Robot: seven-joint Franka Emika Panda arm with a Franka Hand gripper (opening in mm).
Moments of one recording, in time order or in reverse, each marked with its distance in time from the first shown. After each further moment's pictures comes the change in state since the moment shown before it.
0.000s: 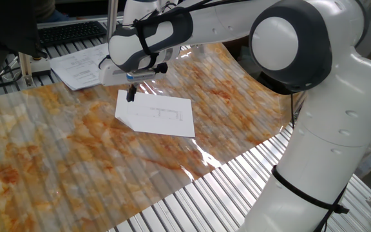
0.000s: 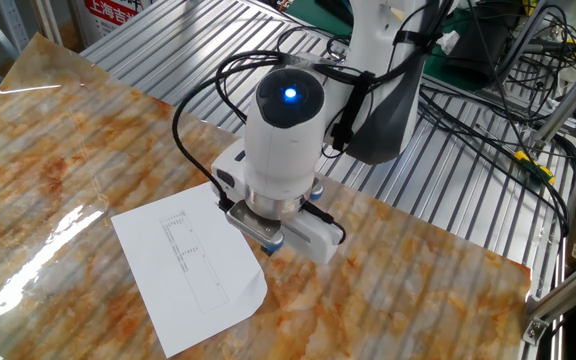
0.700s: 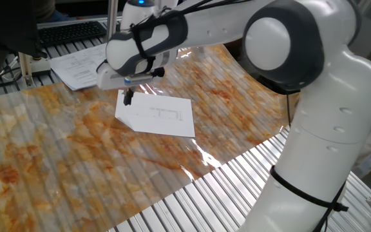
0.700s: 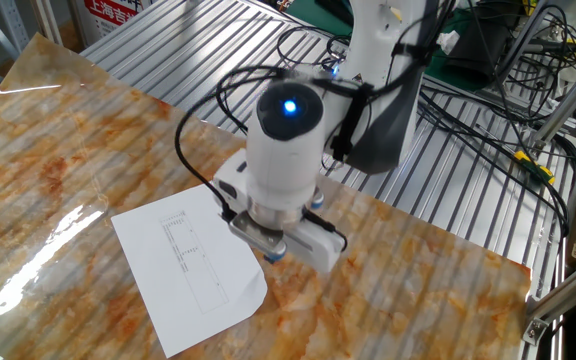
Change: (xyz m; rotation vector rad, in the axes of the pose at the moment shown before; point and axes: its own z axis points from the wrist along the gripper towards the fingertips) arm -0.002 0.007 0.015 -0.012 0.002 -0.019
